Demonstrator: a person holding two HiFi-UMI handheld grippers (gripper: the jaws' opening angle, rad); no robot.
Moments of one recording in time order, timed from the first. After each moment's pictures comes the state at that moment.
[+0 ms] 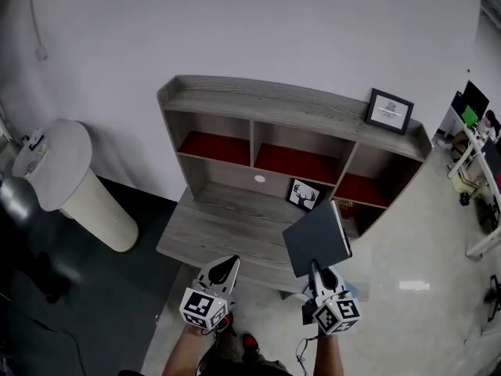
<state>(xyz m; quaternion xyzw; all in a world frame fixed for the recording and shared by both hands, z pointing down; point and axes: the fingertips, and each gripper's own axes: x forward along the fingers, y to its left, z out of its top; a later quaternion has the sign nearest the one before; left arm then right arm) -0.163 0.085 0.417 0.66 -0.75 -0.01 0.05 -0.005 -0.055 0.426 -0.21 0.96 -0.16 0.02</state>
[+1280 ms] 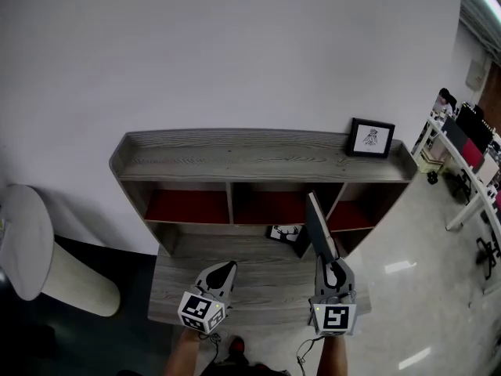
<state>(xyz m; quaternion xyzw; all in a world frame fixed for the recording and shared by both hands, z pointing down) -0.284 -0.049 0.400 0.75 -0.66 -0.02 0.06 -0.094 -0.143 0.319 -0.39 0.90 0.16 0.00</state>
